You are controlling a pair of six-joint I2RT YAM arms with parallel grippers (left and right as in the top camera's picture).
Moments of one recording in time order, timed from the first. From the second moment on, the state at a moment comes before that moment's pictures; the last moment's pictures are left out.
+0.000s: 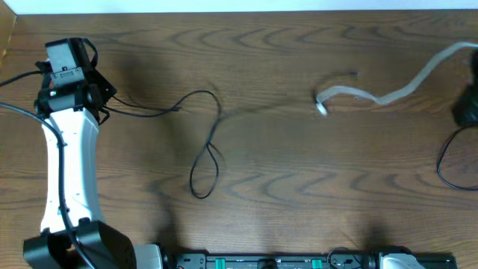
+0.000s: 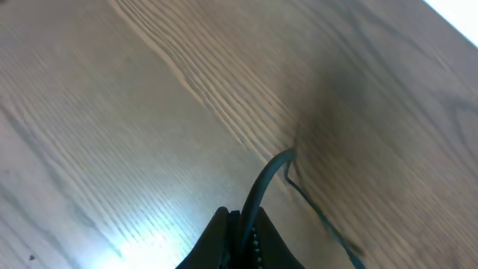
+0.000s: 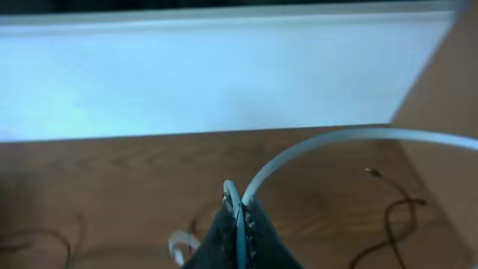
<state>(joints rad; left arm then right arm) 0.26 1.55 1.39 -0.82 -0.25 -0.49 0.04 1.25 2.19 -1.32 0.10 0.07</state>
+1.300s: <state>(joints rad) 0.26 1.55 1.39 -0.80 -0.22 -0.49 0.26 2.29 2.14 -1.49 -0.05 0.11</state>
